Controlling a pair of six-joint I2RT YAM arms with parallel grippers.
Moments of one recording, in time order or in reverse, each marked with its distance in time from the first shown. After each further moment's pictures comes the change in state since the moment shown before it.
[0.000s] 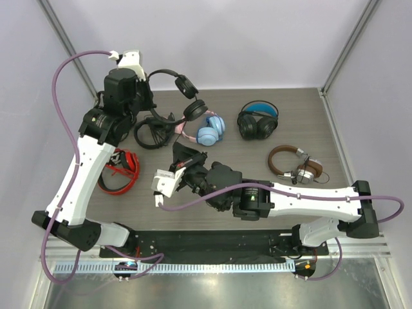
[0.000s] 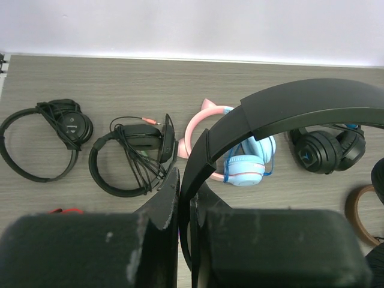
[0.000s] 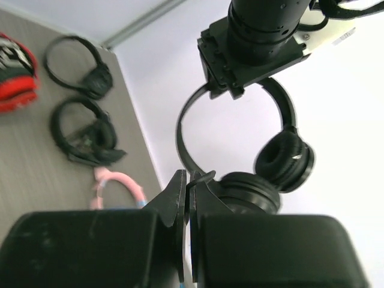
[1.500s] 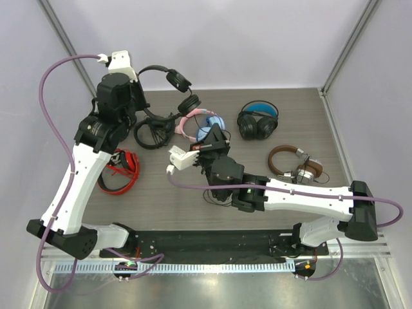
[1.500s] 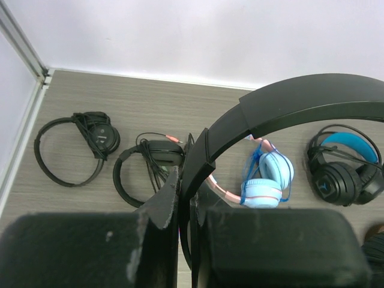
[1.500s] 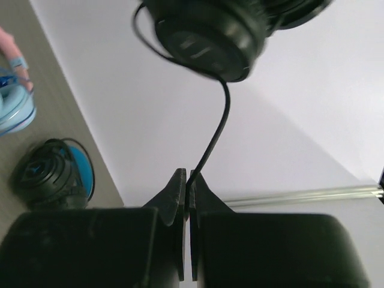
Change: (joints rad) left arm 0.000 -0.071 -0.069 0.086 -0.129 0.017; right arm -0.140 -0.016 -0.155 0.123 0.426 -0.396
